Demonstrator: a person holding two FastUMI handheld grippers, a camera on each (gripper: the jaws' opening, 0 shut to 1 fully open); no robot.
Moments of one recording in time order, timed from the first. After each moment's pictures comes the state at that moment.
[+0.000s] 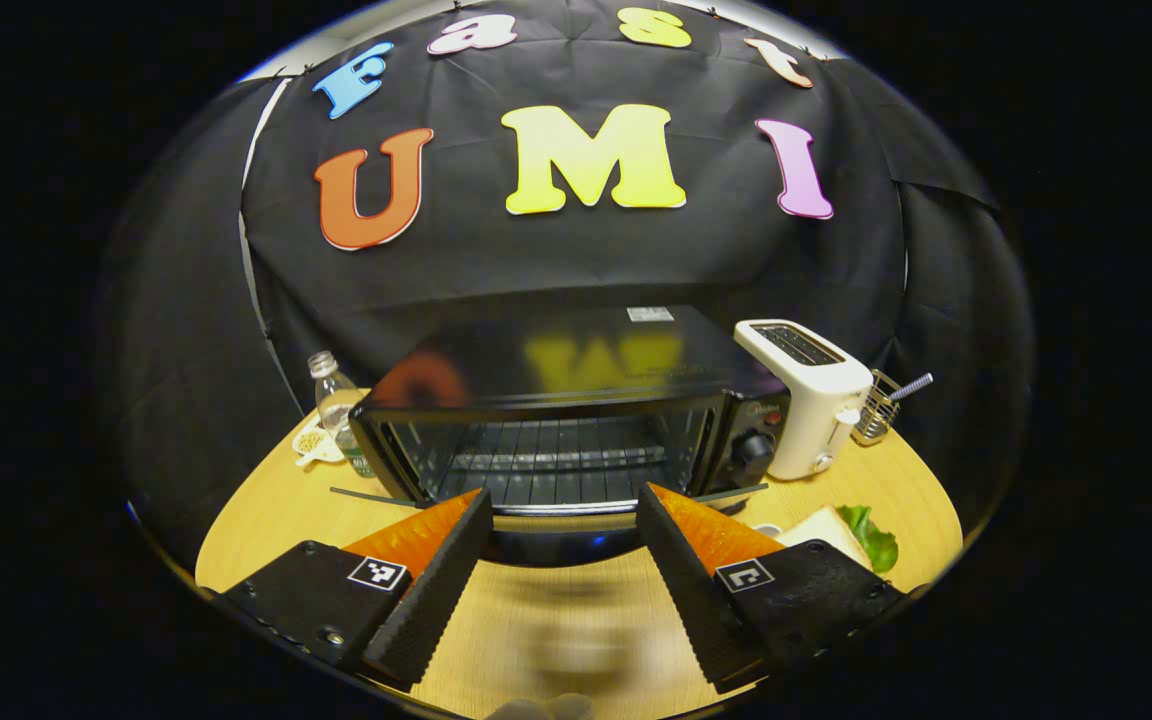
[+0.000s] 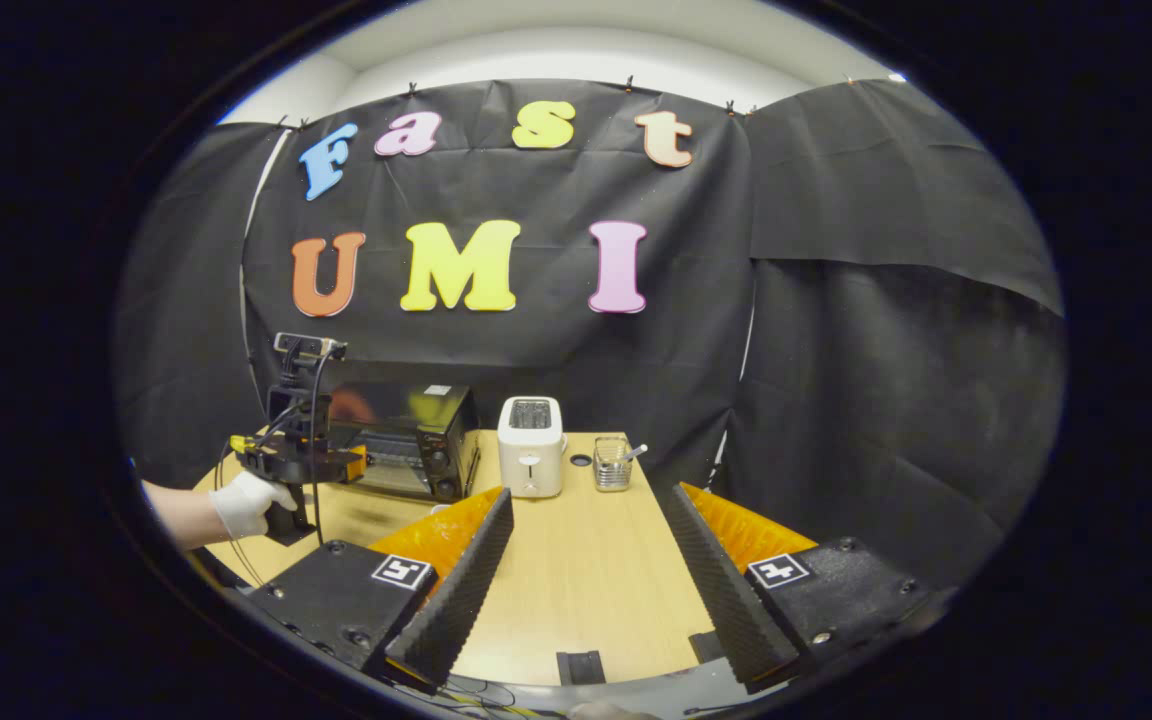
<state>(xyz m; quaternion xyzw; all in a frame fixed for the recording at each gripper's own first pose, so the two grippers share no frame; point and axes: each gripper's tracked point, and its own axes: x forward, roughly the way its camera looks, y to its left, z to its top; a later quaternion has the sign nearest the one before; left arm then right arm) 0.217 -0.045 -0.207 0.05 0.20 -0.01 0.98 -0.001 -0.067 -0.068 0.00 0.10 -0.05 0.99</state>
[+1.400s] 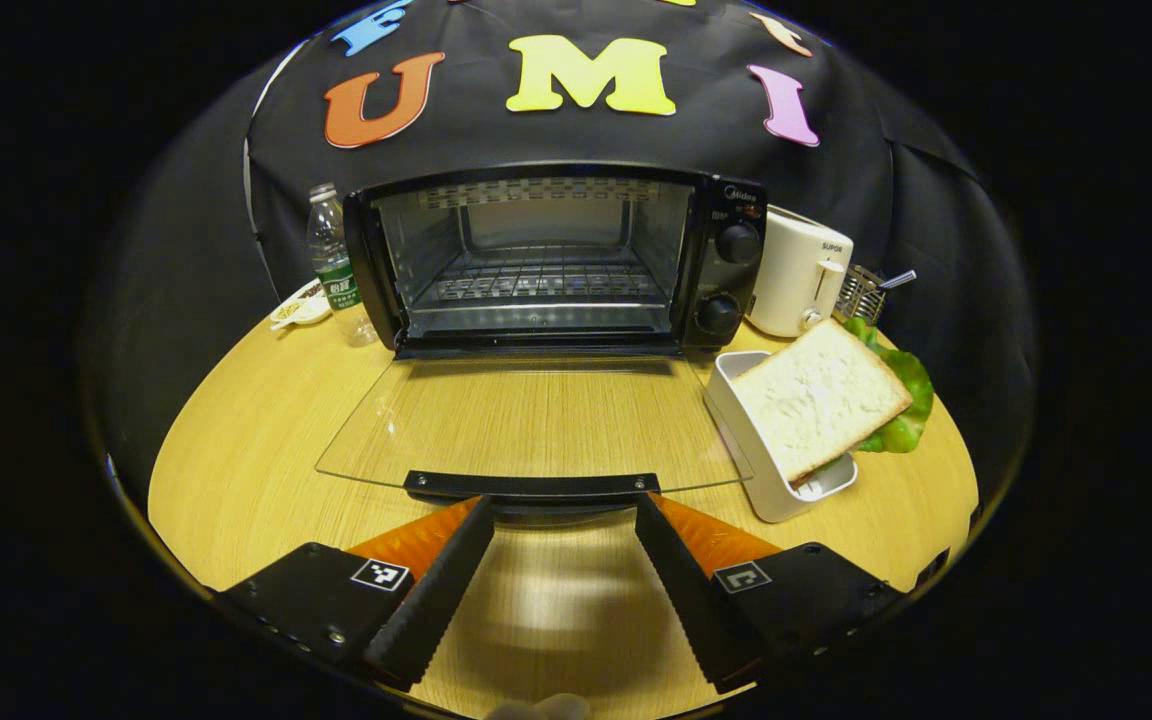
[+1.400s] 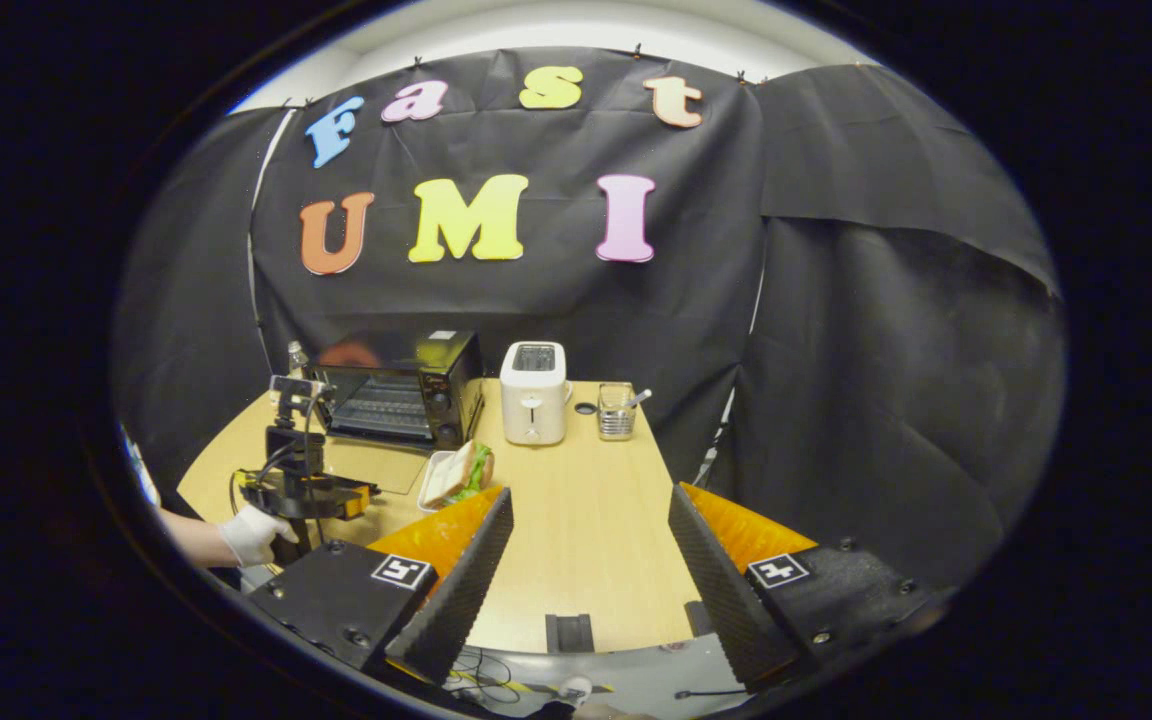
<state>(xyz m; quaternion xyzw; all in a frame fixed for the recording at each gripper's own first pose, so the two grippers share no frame) 0.128 -0.045 -0.324 0.02 0.29 -0.03 0.96 -0.009 -0.078 -0.128 0.00 0.17 -0.04 0.99</state>
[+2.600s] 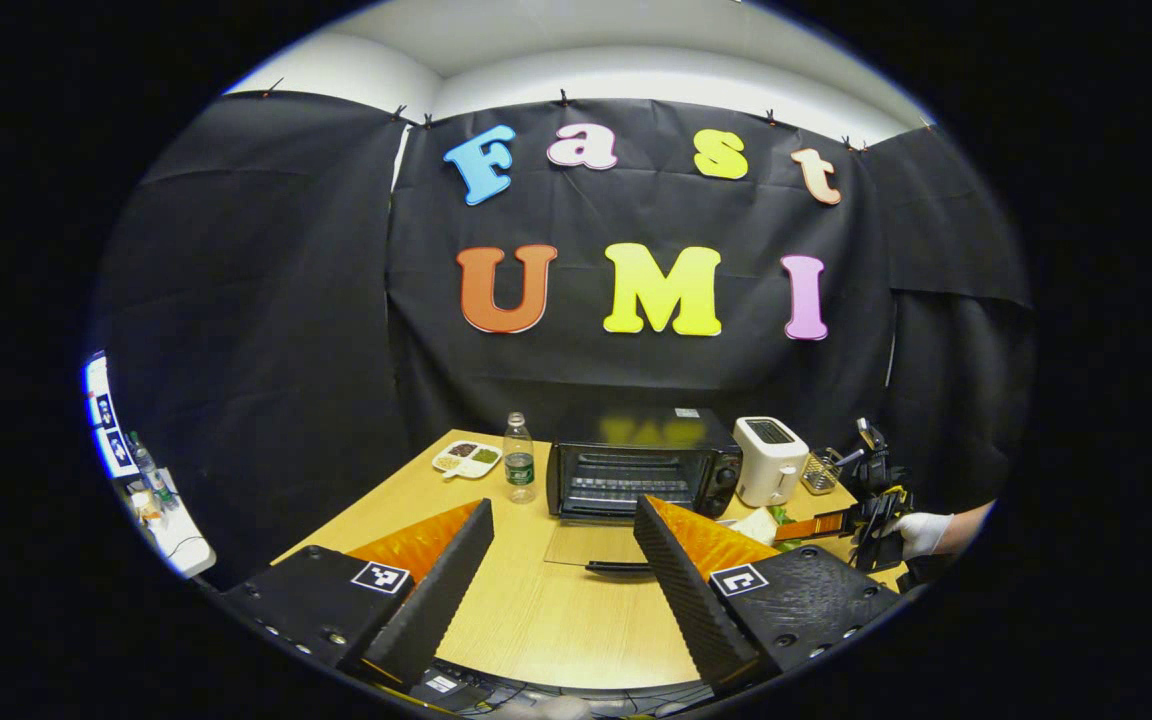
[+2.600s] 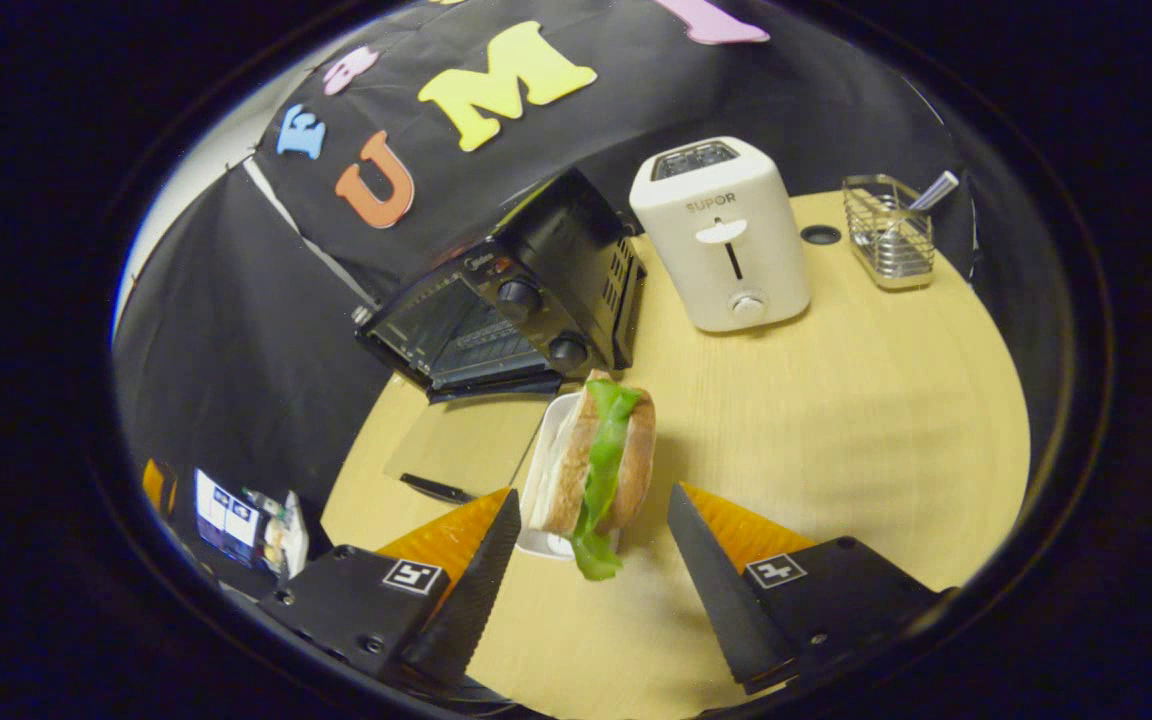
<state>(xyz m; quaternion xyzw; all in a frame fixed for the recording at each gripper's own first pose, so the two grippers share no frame) -0.041 0.043 -0.049 0.01 0.07 0.07 1.00 0.248 0.065 -0.313 0.21 0.37 0.27 0.86</state>
